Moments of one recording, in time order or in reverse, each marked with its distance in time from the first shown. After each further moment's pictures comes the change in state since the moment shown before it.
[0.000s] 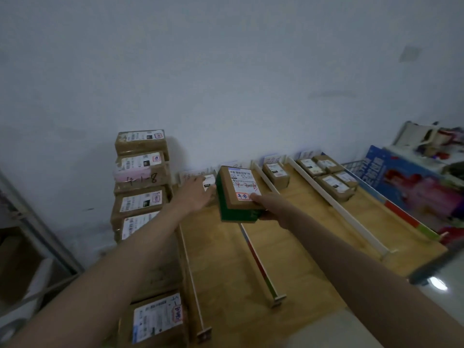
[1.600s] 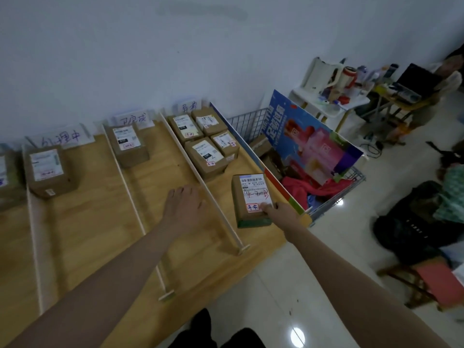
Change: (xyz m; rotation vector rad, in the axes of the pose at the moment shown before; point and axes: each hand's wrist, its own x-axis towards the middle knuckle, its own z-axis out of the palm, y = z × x) left_hand 0.199 0.424 0.397 0.401 -0.206 0.245; right_hand 0.142 0.232 -0.555 -0.157 0.398 0.247
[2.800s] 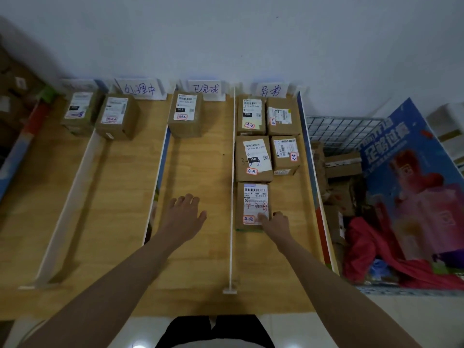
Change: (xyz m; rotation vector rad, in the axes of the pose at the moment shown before) left_hand 0.056 0.021 0.056 -0.081 -0.239 -0.554; right_hand 0.230 -0.011 0.074 -0.358 -0.388 -0.116
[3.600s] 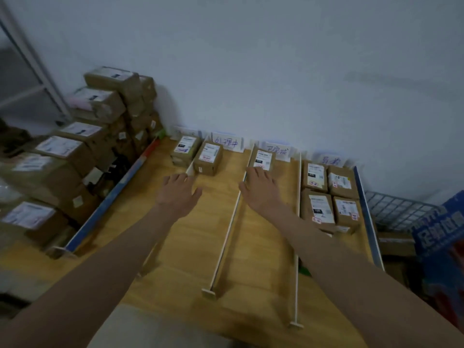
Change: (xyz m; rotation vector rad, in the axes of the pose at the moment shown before) left_hand -0.119 -0.218 -0.115 -0.053 0.341 -0.285; right_hand -0.193 -0.267 0.096 -0.650 0.219 -1.031
